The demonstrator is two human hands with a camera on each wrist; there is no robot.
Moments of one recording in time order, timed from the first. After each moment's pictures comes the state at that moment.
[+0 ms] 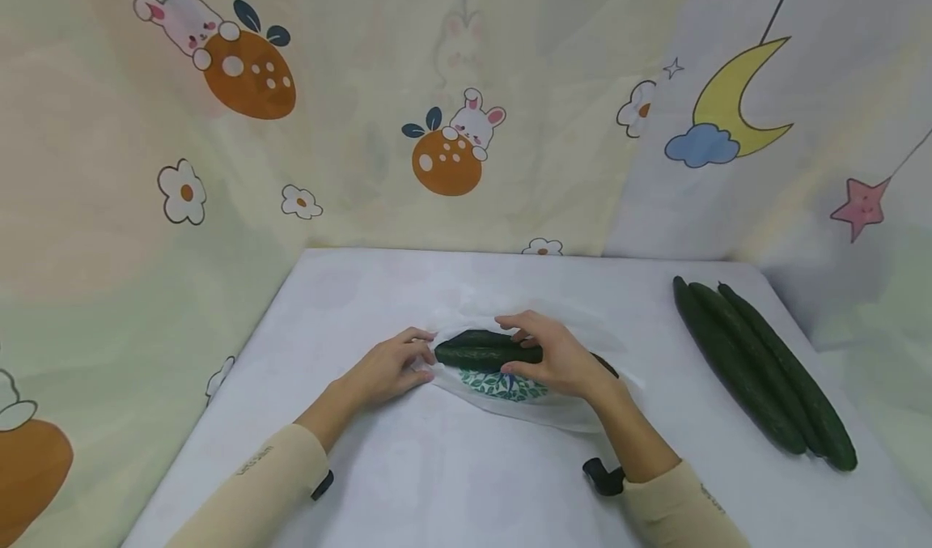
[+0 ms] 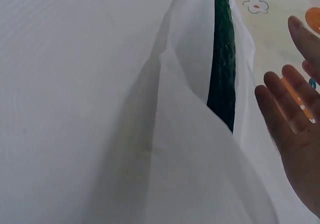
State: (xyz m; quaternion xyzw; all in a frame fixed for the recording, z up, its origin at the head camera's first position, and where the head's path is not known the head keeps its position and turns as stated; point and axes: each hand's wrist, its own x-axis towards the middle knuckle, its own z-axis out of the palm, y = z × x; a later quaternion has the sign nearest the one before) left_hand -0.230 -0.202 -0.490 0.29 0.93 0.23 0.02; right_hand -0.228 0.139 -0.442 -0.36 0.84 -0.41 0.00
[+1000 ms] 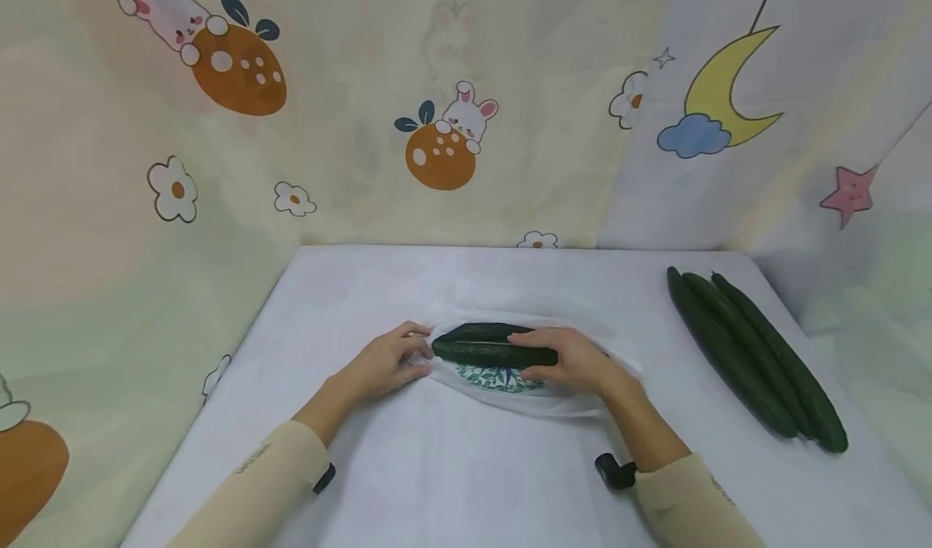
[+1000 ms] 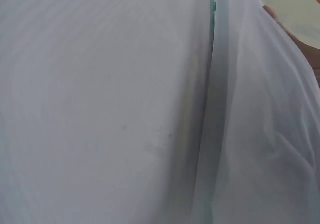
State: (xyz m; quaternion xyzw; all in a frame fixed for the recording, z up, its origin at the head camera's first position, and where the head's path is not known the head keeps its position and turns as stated) left_hand -0.234 -0.202 -0.491 0.32 0.92 0.23 -0.01; right_hand -0.233 0.171 -0.466 -0.34 0.88 -0.31 0.07
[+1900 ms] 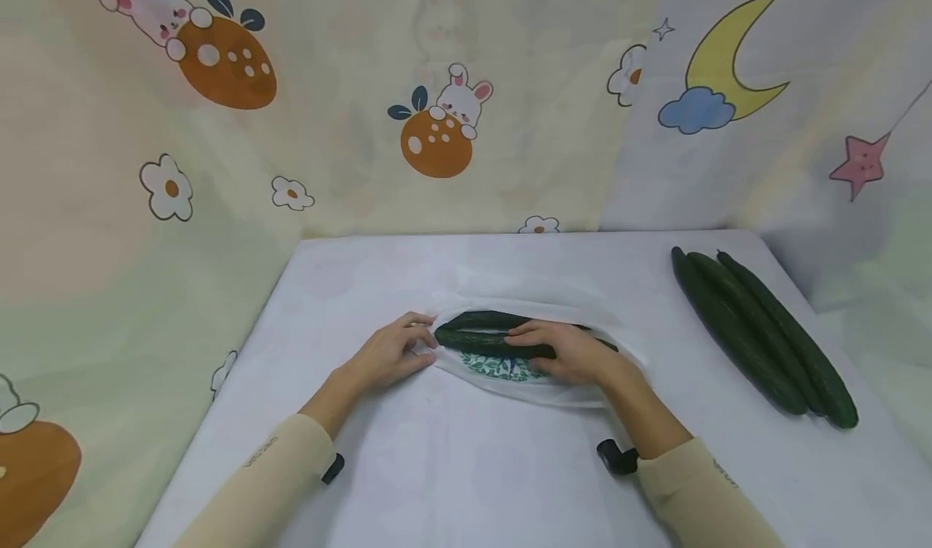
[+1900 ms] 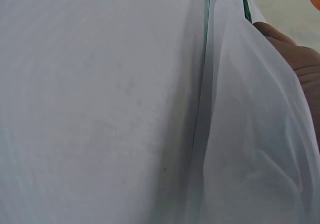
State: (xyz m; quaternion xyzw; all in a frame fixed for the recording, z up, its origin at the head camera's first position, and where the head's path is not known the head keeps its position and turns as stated) left_hand -0.234 -0.200 -0.491 0.29 0.93 0.24 0.03; right_hand -0.228 0.164 -0.468 -0.38 0.88 -0.28 0.10
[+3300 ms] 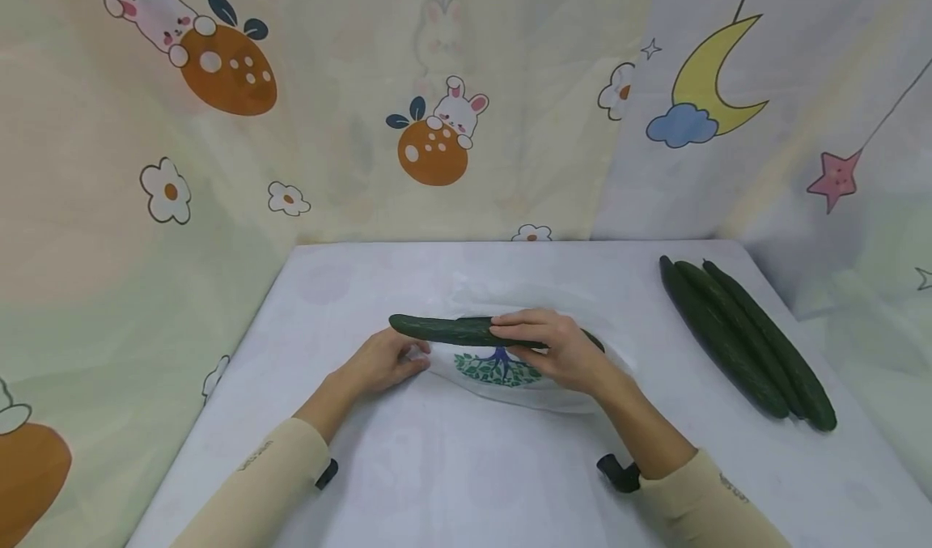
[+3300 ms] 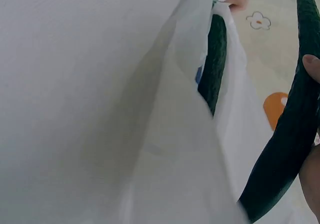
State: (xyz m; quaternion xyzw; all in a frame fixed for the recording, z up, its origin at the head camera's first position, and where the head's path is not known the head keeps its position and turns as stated) left_hand -0.229 -0.197 -0.490 0.27 0.94 0.22 0.02; right_hand -0.207 0.150 -0.428 -0.48 0.78 -0.36 -0.16
